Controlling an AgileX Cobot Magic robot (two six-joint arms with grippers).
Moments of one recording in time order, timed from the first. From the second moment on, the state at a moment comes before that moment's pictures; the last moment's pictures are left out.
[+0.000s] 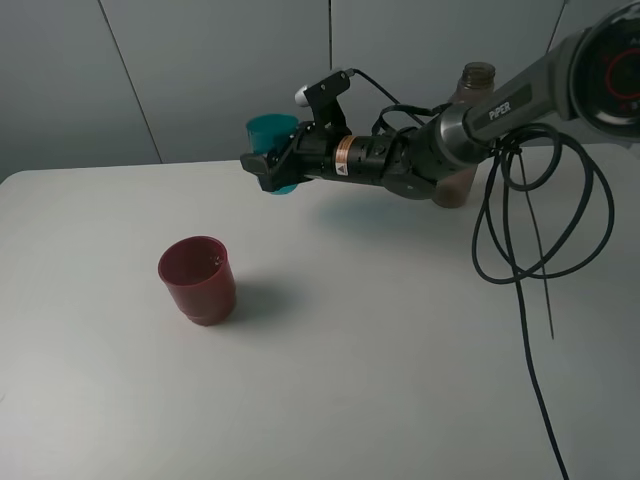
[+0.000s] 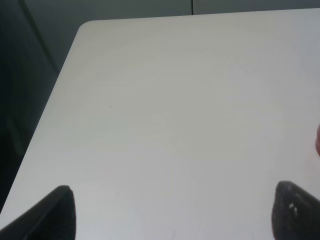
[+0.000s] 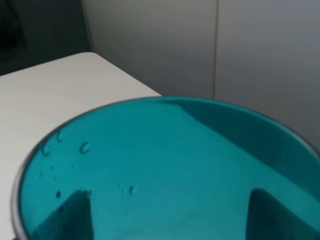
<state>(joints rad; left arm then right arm) 0.07 0.00 -0.51 0.09 1.08 0.01 0.49 2.36 -1.41 -0.78 -0.72 0.60</state>
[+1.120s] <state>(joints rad) 0.07 0.00 -0.51 0.09 1.08 0.01 0.47 2.49 -1.40 -0.46 -0.75 0.28</state>
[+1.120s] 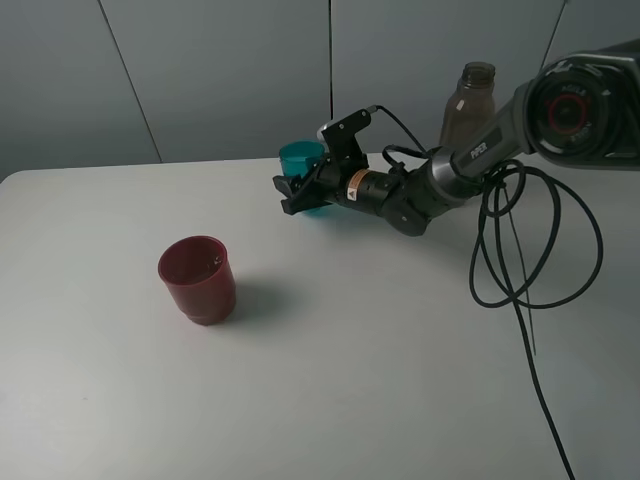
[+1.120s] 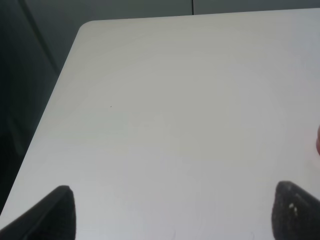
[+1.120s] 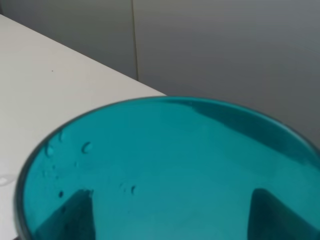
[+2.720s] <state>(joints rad) 0.07 0.00 -0.51 0.09 1.08 0.01 0.47 2.03 -0.85 -0.40 -0.70 0.06</state>
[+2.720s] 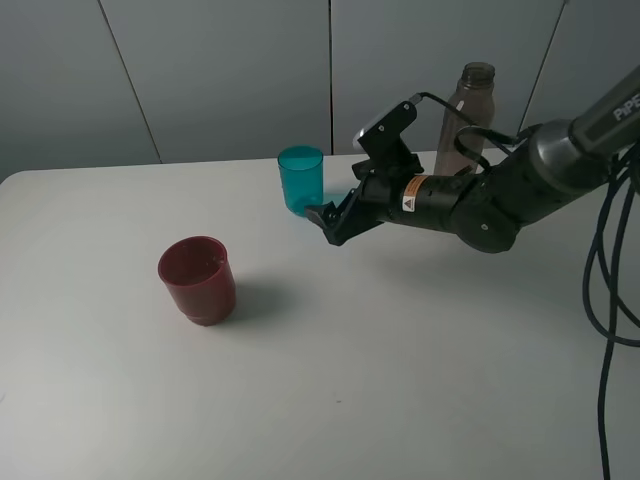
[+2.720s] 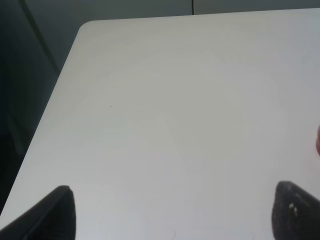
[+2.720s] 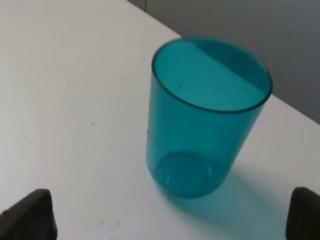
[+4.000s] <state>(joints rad) 0.07 0.00 -0.51 0.09 1.08 0.00 0.47 0.26 -0.70 0.01 1.19 -0.05</state>
